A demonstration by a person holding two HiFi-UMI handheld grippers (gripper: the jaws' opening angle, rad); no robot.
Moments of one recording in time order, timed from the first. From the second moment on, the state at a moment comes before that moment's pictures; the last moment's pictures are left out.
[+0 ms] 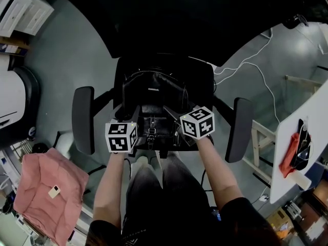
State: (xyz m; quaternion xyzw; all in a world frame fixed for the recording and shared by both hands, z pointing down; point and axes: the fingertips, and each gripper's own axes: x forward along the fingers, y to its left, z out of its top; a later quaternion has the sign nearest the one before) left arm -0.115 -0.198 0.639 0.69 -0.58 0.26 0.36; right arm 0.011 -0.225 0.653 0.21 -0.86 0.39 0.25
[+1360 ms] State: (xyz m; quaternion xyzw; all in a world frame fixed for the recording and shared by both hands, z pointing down) left arm -0.119 -0.228 0.648 0.65 -0.61 0.33 0.31; right arm 0.063 -0.241 0.682 0.34 -0.78 0.41 0.32
